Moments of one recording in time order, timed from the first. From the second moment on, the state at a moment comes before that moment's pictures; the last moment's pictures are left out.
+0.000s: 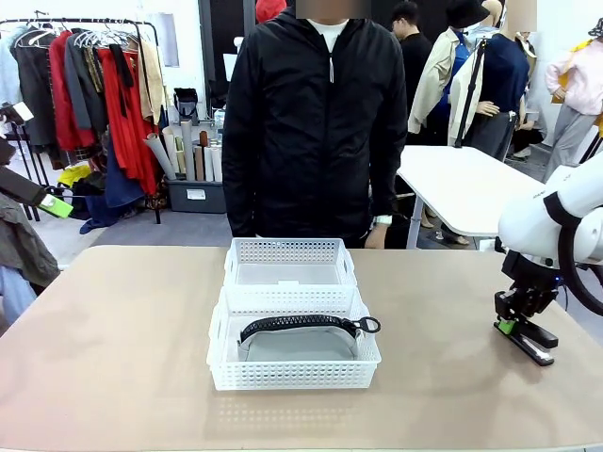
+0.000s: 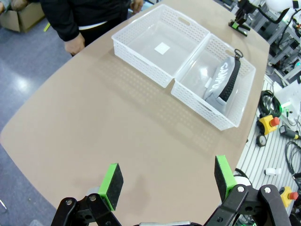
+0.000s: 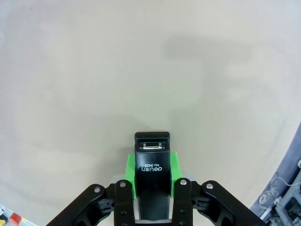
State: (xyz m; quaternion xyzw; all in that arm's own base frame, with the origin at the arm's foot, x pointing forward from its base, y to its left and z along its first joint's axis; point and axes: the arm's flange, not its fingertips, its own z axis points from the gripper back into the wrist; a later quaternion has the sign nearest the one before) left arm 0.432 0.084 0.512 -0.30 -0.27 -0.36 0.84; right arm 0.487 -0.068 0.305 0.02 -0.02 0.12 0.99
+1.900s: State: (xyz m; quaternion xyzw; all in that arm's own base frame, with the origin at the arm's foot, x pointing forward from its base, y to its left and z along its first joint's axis) left arm 0.432 0.084 0.512 -0.30 -0.27 -0.36 0.84; right arm 0.453 0.004 0.552 0.02 -0.09 0.32 0.94
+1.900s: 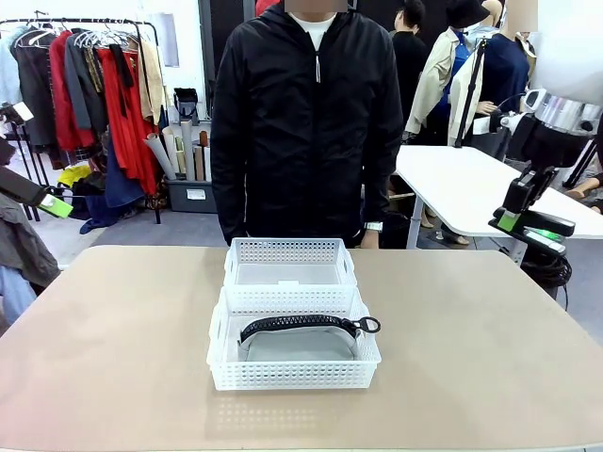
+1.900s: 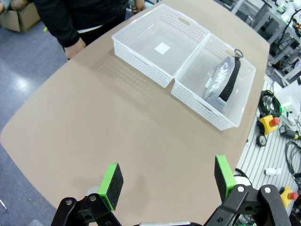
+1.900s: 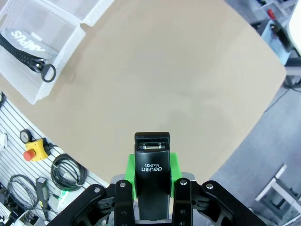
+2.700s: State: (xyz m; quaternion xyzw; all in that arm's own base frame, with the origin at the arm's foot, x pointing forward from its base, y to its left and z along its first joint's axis) left arm 0.432 0.084 0.512 -0.30 -0.27 -0.36 0.84; right arm 0.454 0.003 0.550 0.02 -0.09 0.32 0.94
